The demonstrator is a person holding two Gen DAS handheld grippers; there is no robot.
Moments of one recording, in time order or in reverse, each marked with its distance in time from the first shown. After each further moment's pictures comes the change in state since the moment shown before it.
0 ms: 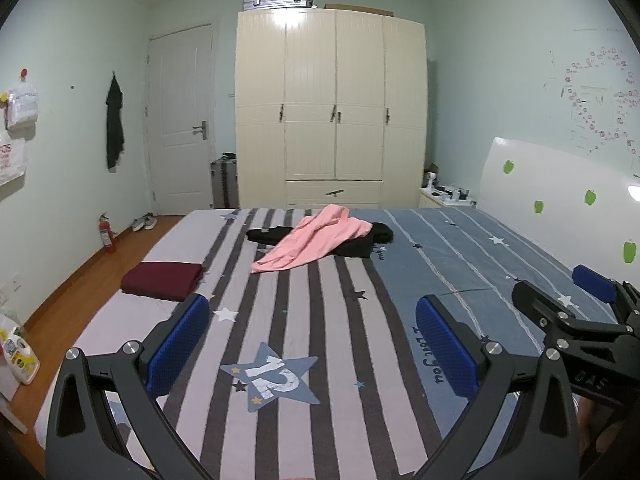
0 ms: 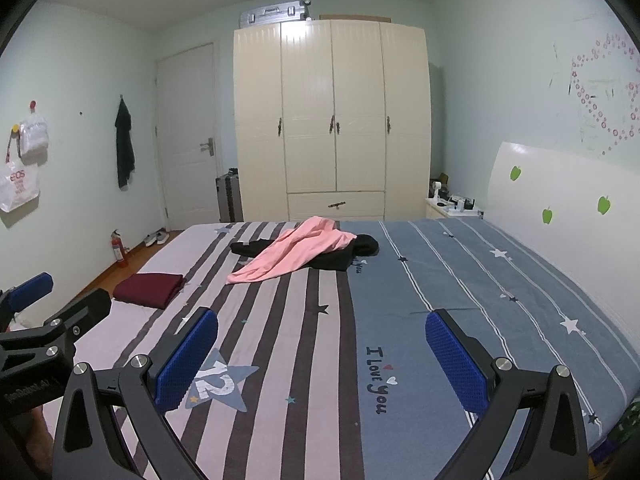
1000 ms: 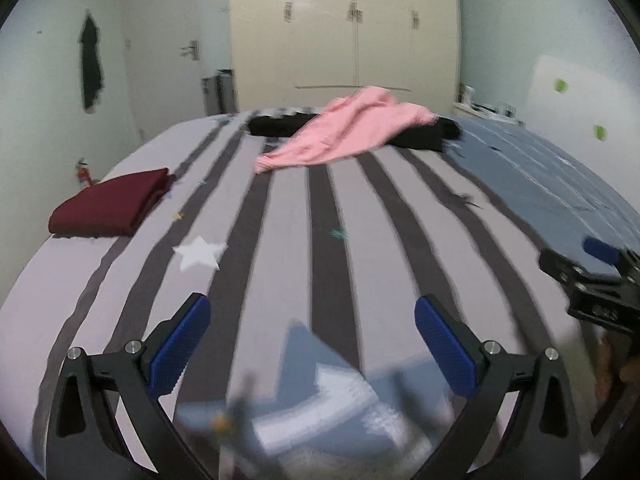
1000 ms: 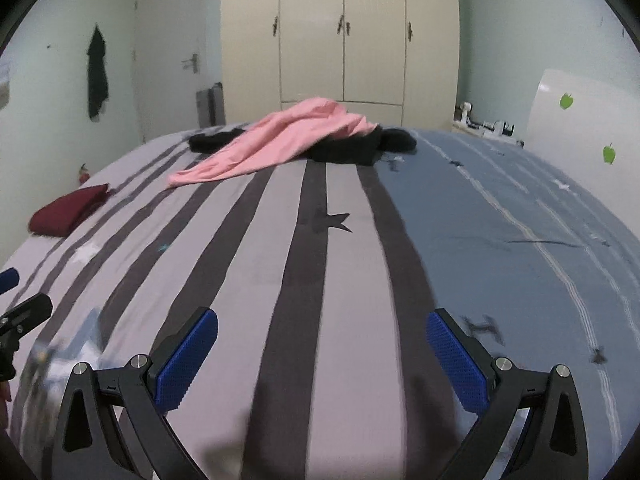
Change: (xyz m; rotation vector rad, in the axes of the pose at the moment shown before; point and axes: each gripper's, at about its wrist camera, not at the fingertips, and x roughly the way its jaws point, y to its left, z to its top) left arm 0.389 0.124 -0.168 0.007 0.196 0.082; right arm 0.411 0.020 -0.158 -0.012 0.236 -0.006
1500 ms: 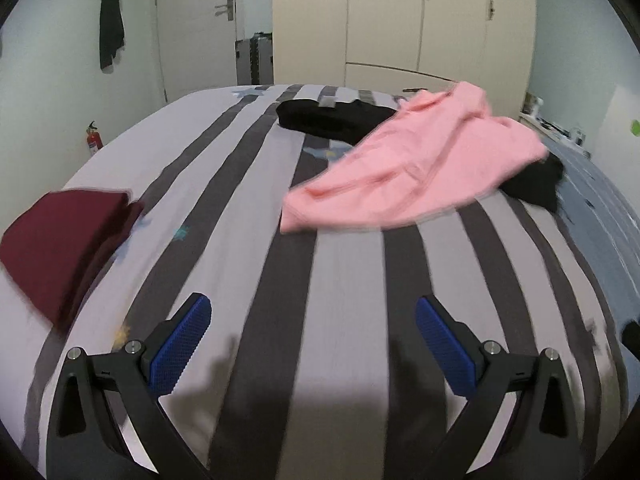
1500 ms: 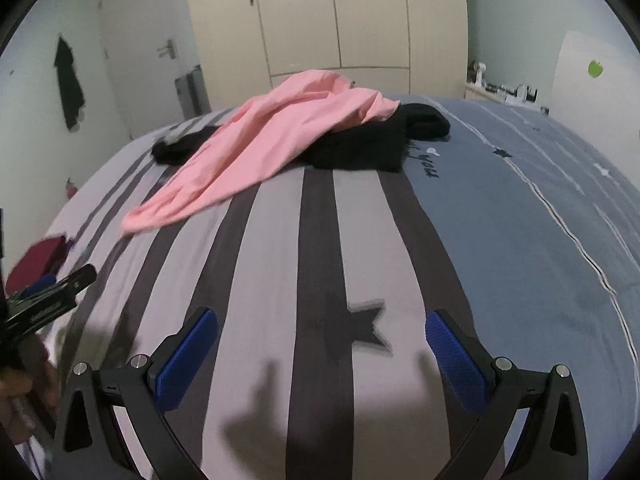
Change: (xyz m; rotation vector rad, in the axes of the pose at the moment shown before) left arm 0.230 0.053 0.130 -0.119 0.154 0.085; right arm 0.148 -0.013 0.126 0.084 0.143 0.028
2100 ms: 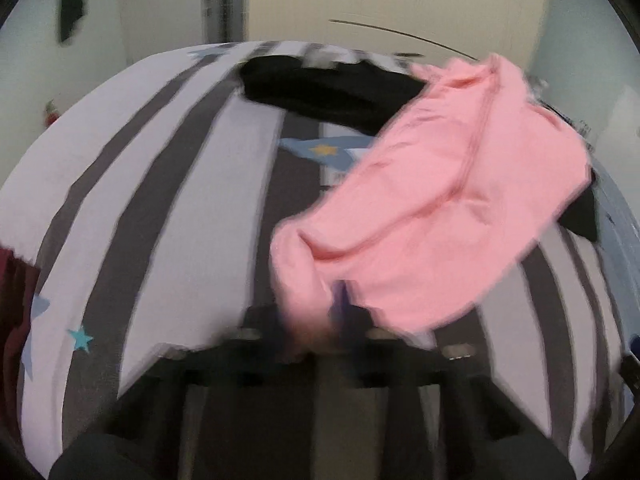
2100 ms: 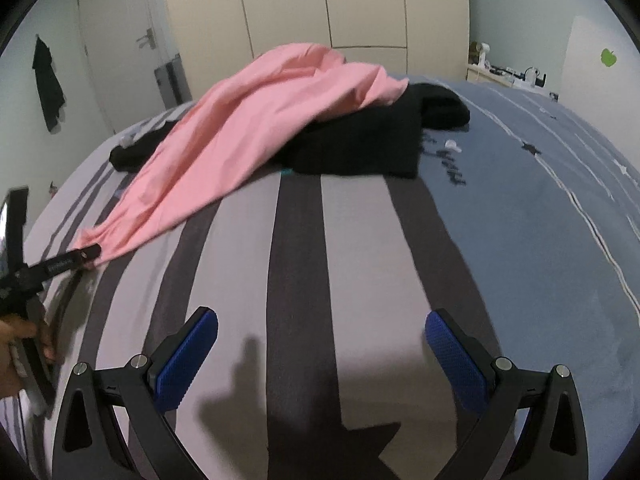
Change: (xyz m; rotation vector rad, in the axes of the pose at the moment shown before) left arm 0.091 -0.001 0.039 0.044 0.162 -0.156; right arm 0.082 -0.005 0.030 0.019 0.071 0.001
